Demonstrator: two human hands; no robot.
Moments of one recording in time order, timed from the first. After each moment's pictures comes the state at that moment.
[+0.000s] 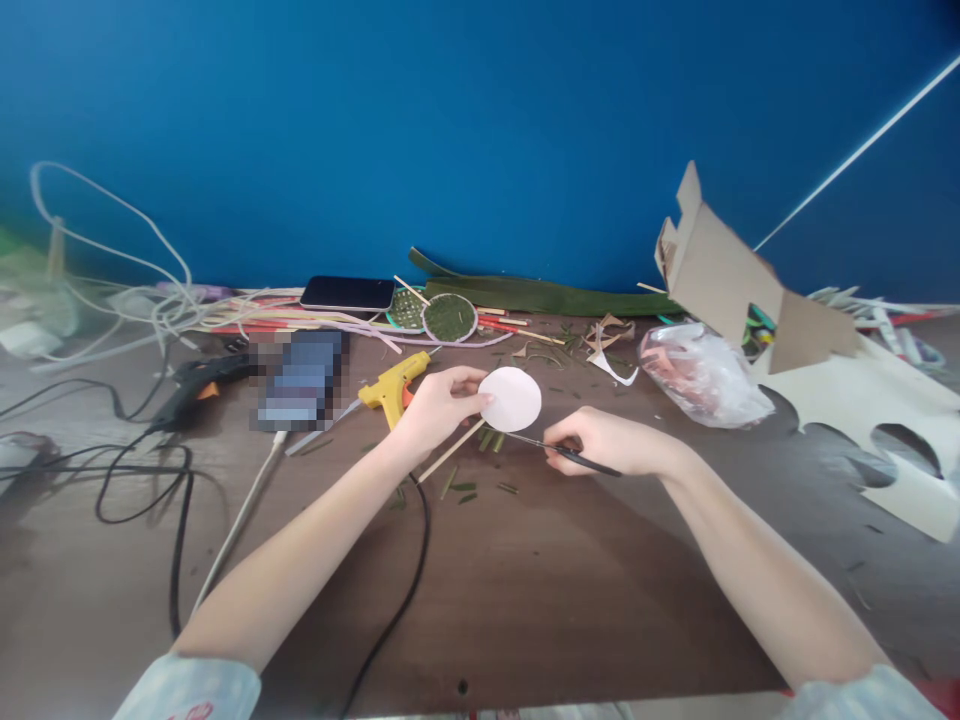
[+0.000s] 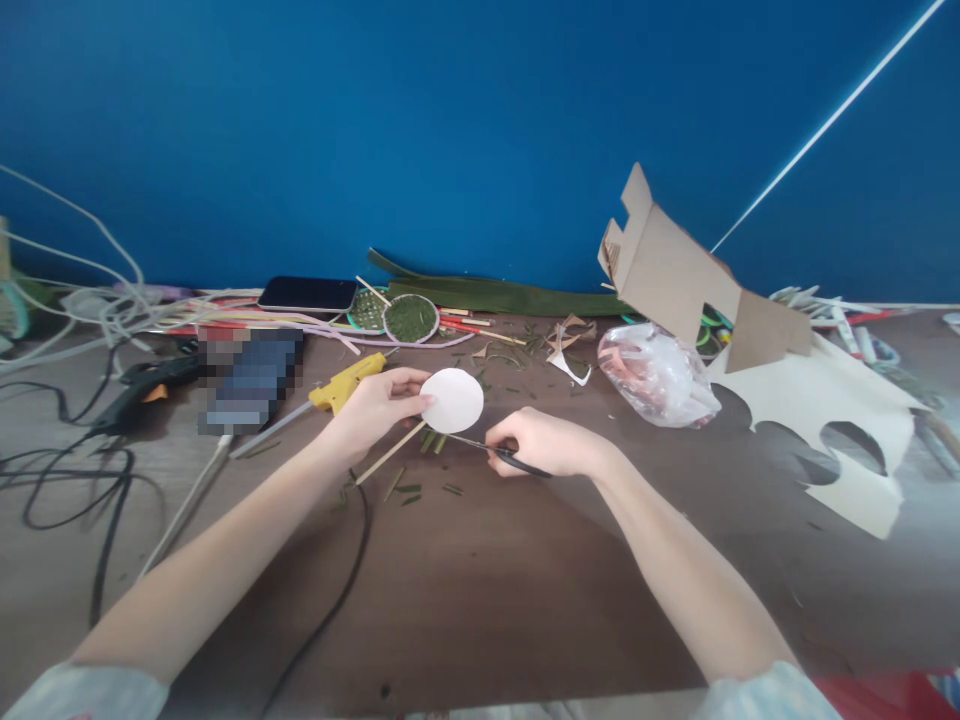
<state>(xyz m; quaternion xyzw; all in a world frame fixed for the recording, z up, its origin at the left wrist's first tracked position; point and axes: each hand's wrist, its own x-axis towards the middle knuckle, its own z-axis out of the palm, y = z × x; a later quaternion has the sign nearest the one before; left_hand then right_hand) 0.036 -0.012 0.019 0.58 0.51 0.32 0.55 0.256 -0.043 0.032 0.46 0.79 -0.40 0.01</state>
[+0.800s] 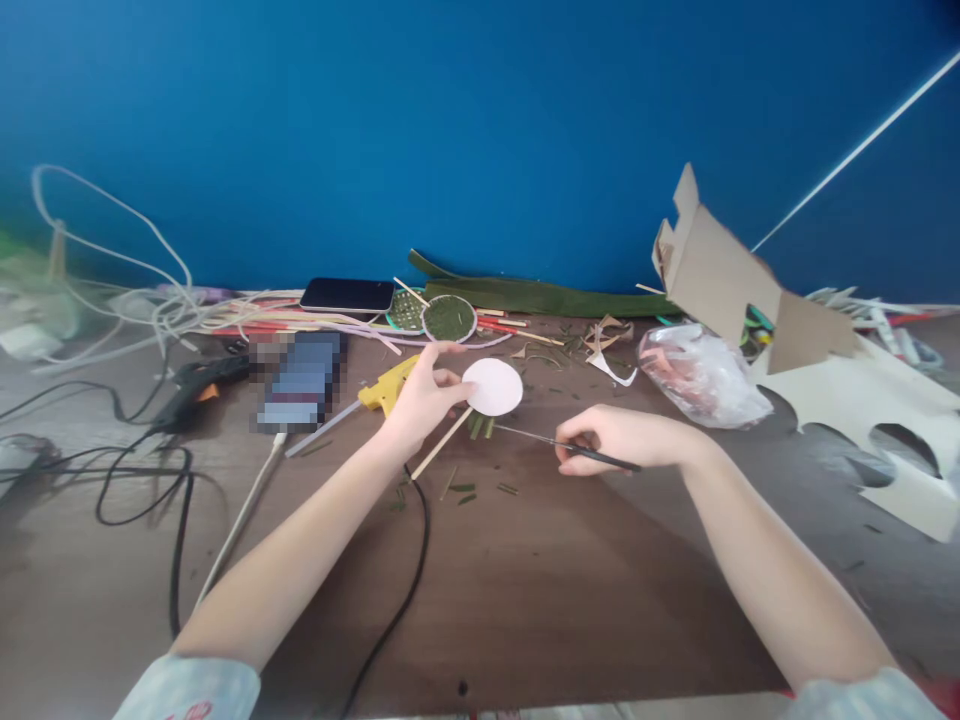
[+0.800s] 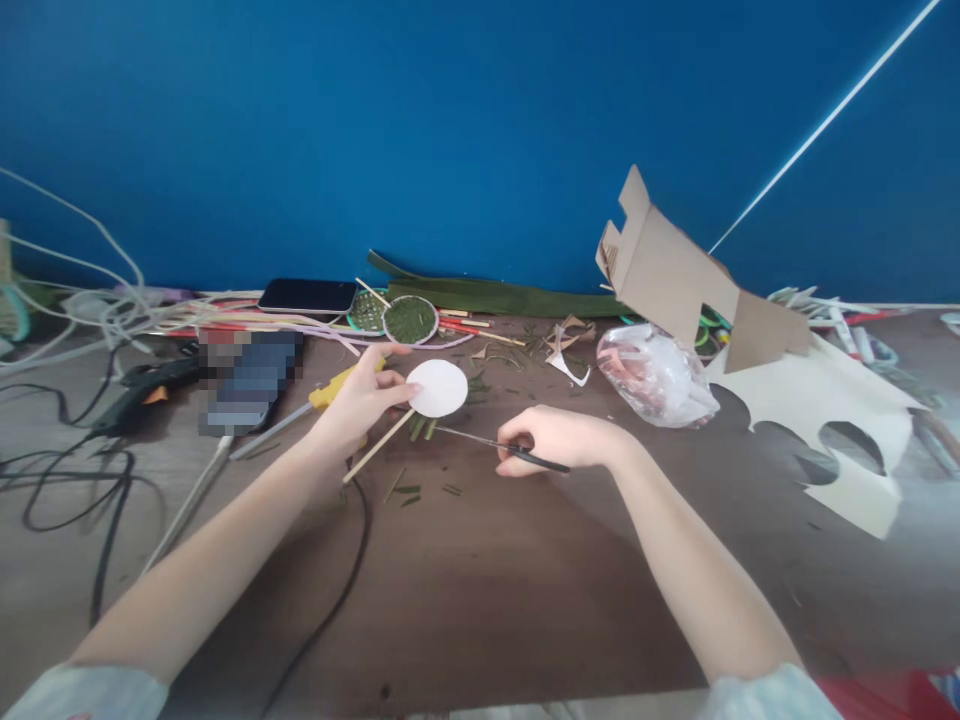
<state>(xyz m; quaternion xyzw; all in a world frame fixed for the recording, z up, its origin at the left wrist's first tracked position) 0.028 -0.006 0.019 0.54 0.51 0.39 0.54 0.265 -0.041 0.052 0.49 0.75 -0.43 0.09</state>
